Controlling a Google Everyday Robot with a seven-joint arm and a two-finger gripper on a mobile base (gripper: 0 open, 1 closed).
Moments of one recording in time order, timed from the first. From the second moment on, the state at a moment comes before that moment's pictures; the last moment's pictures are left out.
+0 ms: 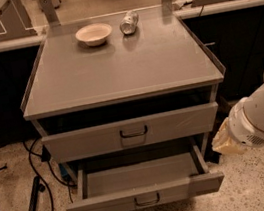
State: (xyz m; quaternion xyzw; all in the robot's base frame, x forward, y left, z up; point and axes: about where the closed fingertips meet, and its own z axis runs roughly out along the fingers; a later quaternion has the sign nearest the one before) arm 0.423 -0.215 0.759 -0.54 0.82 0.04 0.18
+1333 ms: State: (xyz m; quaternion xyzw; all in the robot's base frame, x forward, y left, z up) arm 0.395 -0.265 0.561 -0.50 0.84 0.11 0.20
